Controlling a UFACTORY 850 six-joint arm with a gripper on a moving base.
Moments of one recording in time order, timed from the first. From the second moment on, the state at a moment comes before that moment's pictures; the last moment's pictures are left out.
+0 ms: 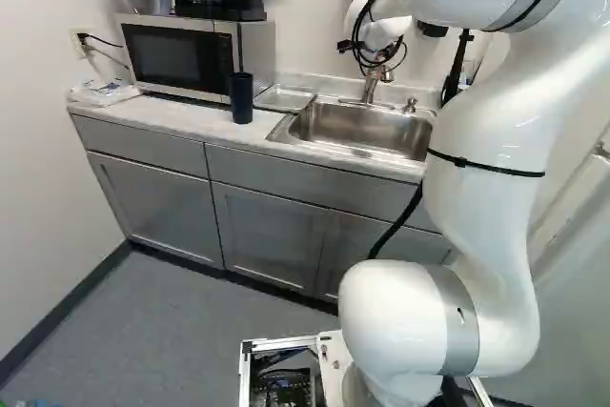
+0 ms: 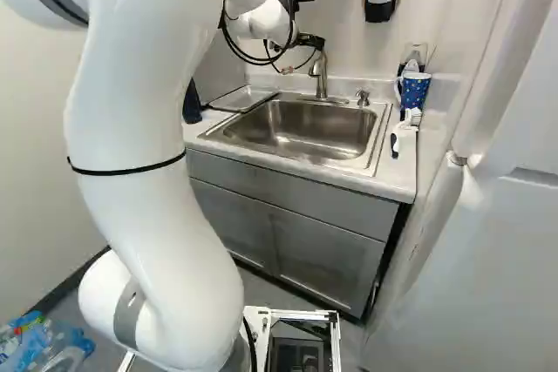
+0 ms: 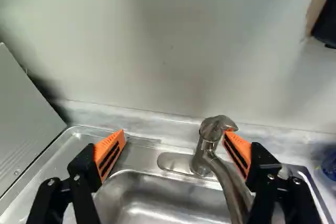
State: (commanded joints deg) arm -11.3 -16.5 -79.3 0.0 9.9 0.0
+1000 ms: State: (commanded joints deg) arm -10.4 -16.1 -78.9 0.0 12.6 0.0
